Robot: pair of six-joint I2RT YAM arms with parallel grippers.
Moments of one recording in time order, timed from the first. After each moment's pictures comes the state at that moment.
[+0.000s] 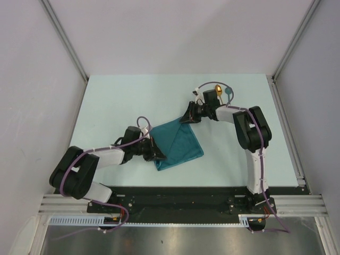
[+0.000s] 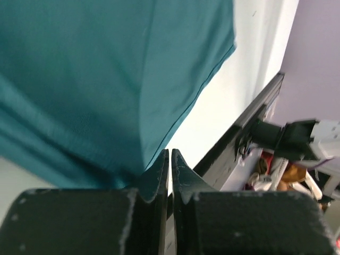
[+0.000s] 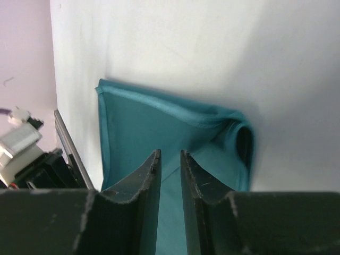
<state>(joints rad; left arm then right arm) -0.43 1.44 0.49 0.19 0.64 -0.81 0.36 2.15 1.38 0.02 -0.75 0.54</state>
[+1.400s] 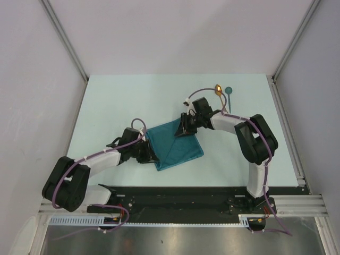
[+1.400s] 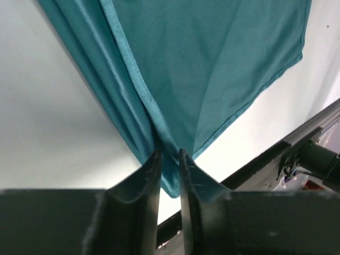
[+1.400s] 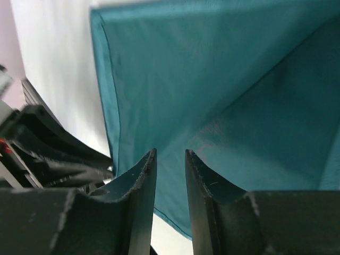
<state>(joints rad) -0.42 1.30 0.48 -0.12 0.43 -0.71 0.50 1.96 1.26 -0.14 -0.59 0.52</state>
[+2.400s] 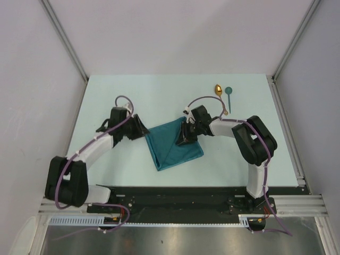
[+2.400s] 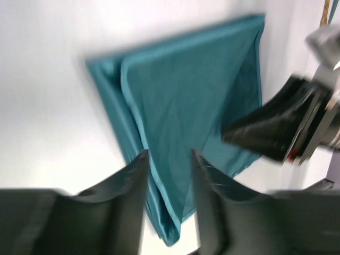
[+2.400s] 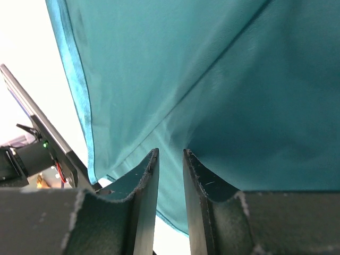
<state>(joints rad) -0.24 1.31 0.72 -0.22 0.29 -0.63 0.55 1.96 1.13 -0.10 -0.57 0.54</state>
